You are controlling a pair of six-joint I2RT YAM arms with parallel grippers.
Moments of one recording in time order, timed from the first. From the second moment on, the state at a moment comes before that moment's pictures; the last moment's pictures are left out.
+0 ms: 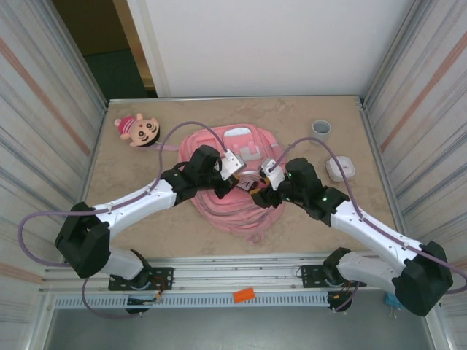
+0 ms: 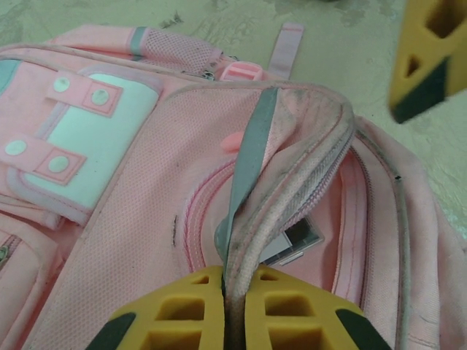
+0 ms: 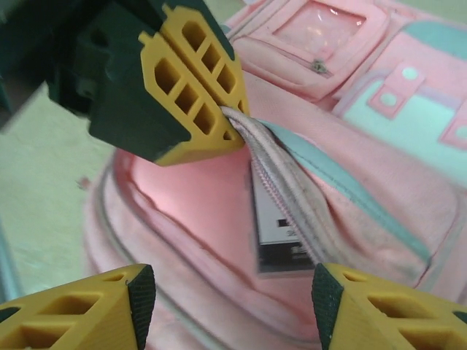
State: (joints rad) left arm -0.76 1.42 0.97 -0.24 0.19 0.20; right arm 0.67 1.06 0.71 -0.24 -0.25 -0.13
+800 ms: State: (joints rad) left arm -0.69 1.40 0.89 -0.15 0.36 0.20; right arm 0.58 1.15 0.63 0.01 -0.40 -0.51
